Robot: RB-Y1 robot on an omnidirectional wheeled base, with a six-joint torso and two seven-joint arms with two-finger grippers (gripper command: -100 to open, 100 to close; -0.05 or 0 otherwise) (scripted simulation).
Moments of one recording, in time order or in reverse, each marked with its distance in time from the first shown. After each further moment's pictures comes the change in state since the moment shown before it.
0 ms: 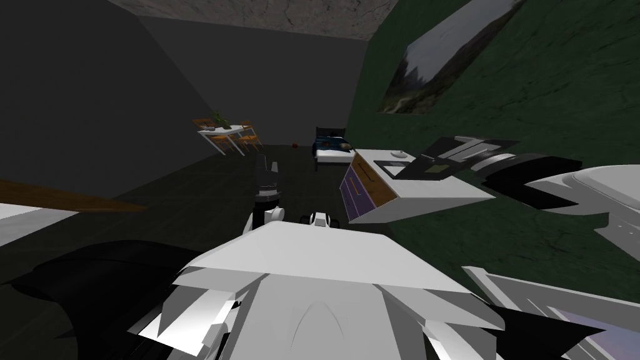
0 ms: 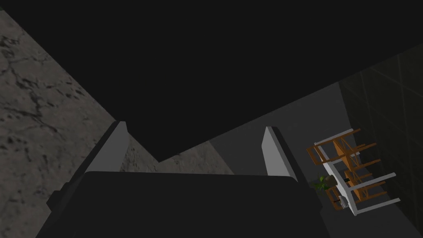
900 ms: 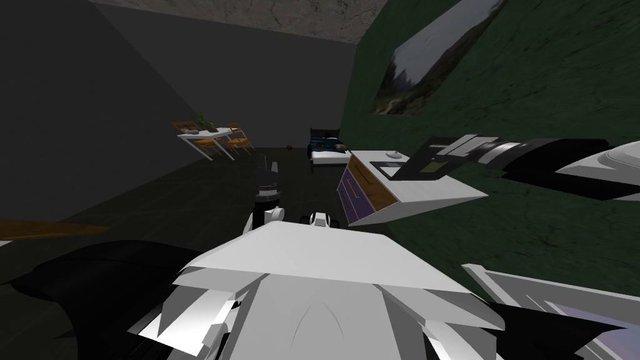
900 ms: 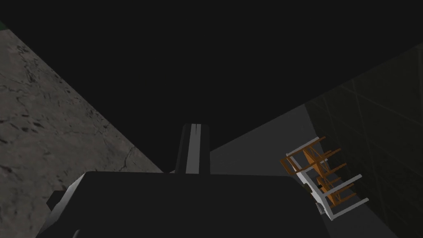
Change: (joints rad) left arm 0.000 0.000 0.000 0.000 0.000 0.000 0.000; right arm 0.085 -0.213 -0.013 0.032 -0.021 -0.121 -0.148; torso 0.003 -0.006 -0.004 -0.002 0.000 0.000
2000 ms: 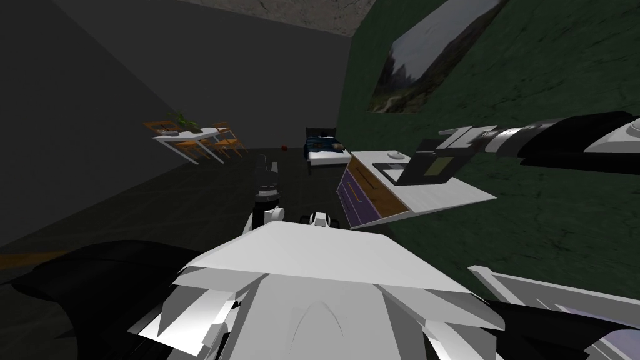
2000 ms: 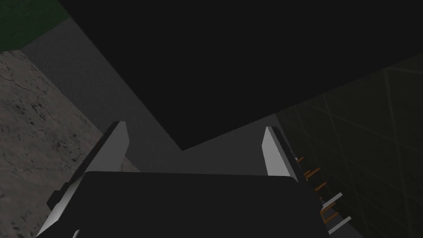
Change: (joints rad) left arm 0.000 0.000 0.000 0.000 0.000 0.000 0.000; right arm 0.055 -0.201 -0.012 0.050 -0.014 -0.073 -0.108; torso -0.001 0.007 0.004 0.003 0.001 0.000
